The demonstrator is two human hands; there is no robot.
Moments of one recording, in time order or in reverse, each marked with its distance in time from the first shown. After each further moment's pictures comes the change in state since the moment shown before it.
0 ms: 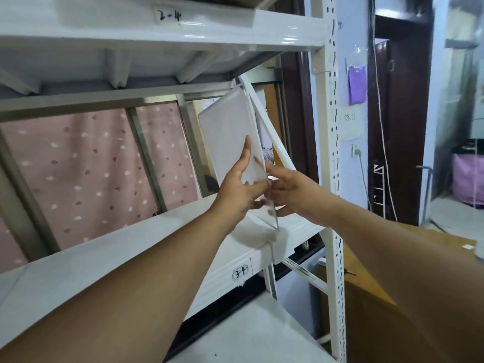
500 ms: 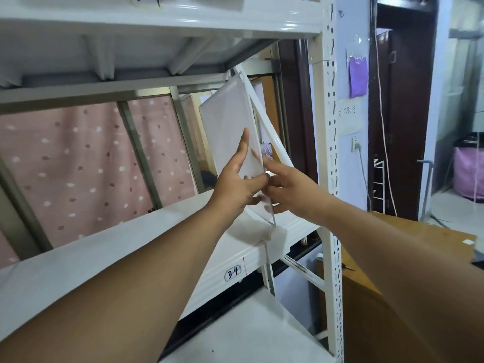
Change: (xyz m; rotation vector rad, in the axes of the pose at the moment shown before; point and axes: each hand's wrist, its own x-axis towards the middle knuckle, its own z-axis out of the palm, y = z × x) left_hand 0.016 -0.011 0.010 0.057 0.096 0.104; right_hand 0.002 0.005 0.000 -0.074 0.099 -0.011
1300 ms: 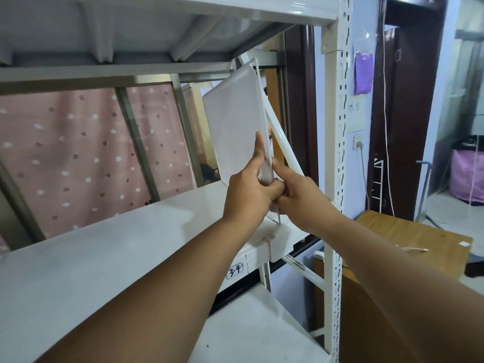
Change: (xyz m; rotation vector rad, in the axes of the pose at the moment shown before) left_hand -0.008 -0.020 0.020 0.370 0.115 0.108; right_hand -0.011 0.014 0.015 -0.304 0.186 -0.159
